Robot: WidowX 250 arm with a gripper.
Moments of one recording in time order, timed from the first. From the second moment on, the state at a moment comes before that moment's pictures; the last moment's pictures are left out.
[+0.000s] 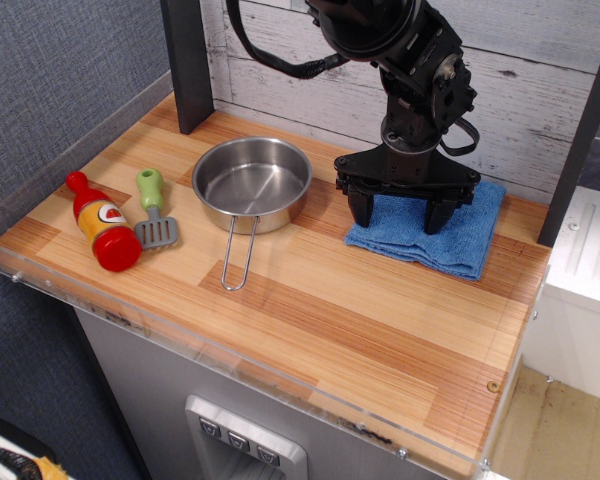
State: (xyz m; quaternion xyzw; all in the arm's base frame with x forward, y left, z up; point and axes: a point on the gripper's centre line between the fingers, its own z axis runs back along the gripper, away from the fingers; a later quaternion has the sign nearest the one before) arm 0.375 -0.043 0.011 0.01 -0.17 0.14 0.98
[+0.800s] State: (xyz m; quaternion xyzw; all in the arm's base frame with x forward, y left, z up) arm 0.383 -0.022 0.068 0.00 -0.25 0.17 0.95
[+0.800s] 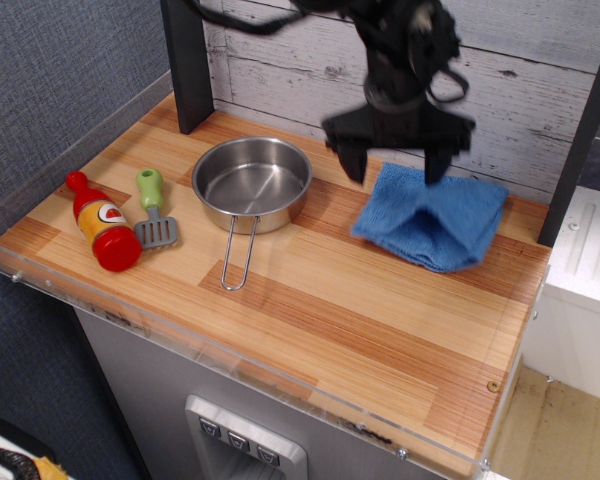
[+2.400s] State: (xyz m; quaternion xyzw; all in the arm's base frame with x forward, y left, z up) arm 0.380 0.019 0.200 0.03 -0.39 0.25 0.89
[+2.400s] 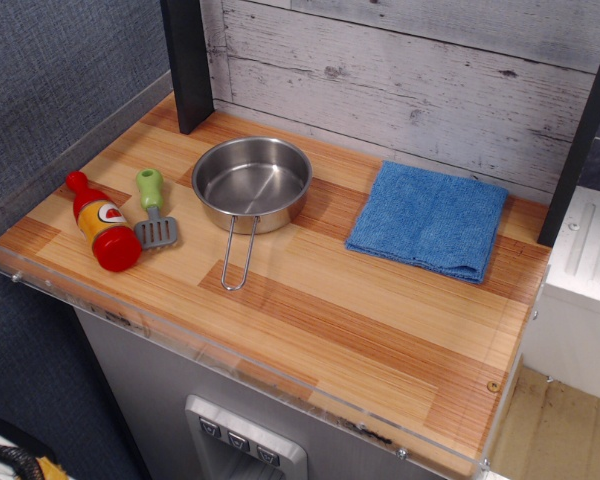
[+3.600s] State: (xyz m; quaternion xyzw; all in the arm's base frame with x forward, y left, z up) arm 0.378 0.030 0.182 0.03 -0.35 0.25 0.90
